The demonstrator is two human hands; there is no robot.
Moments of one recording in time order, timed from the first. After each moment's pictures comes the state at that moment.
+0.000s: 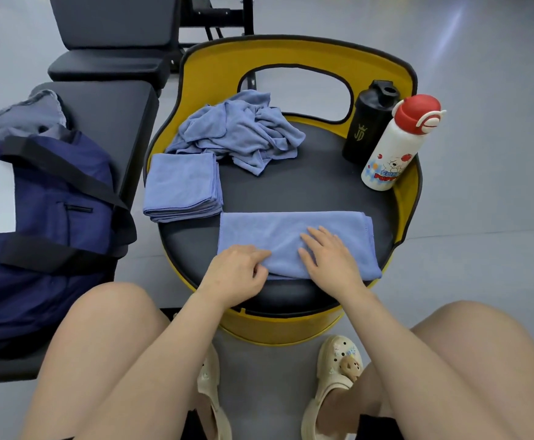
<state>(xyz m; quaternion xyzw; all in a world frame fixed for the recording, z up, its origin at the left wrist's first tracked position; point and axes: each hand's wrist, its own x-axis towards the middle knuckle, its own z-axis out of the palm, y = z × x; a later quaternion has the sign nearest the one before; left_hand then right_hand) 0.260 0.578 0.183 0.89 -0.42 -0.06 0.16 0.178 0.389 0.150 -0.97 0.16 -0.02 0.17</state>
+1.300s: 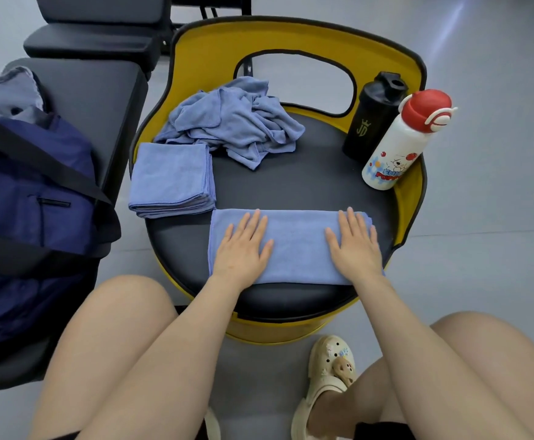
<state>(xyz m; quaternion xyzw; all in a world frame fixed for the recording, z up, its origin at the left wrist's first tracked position) 0.290 0.534 0.141 0.93 -0.35 -0.11 0.08 0.186 0.338 0.138 -0.94 0.32 0.04 0.12</state>
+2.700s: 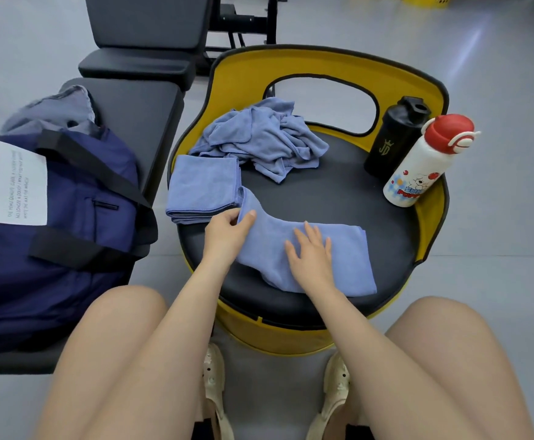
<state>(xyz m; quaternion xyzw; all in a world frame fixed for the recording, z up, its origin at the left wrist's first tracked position) 0.314 0.580 0.216 0.81 -0.05 -0.13 0.58 0.234 0.447 0.156 -0.93 0.25 -0.03 0.29</state>
